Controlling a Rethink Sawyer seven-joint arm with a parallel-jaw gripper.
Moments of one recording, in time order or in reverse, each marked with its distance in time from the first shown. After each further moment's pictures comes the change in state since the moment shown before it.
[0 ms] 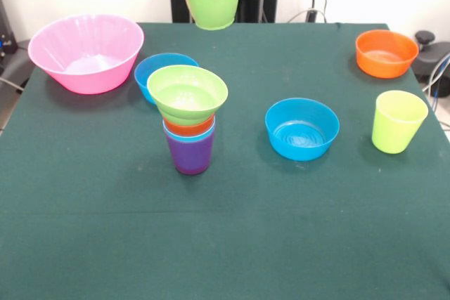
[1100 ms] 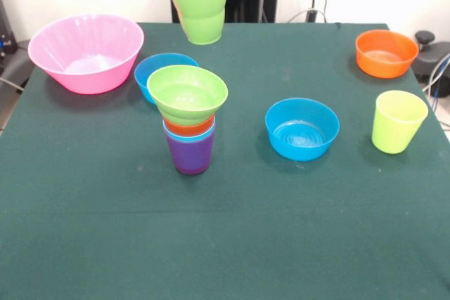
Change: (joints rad) arm 0.000 0.004 -0.091 0.179 0.001 -0.197 0.012
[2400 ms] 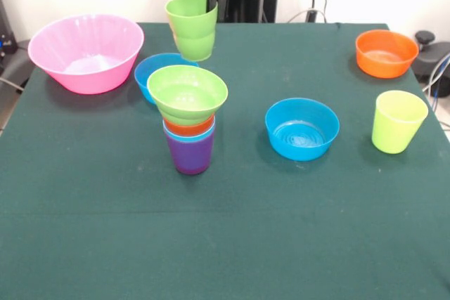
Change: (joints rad) arm 0.060 0.062 -0.154 0.095 -0.003 -0.225 0.000
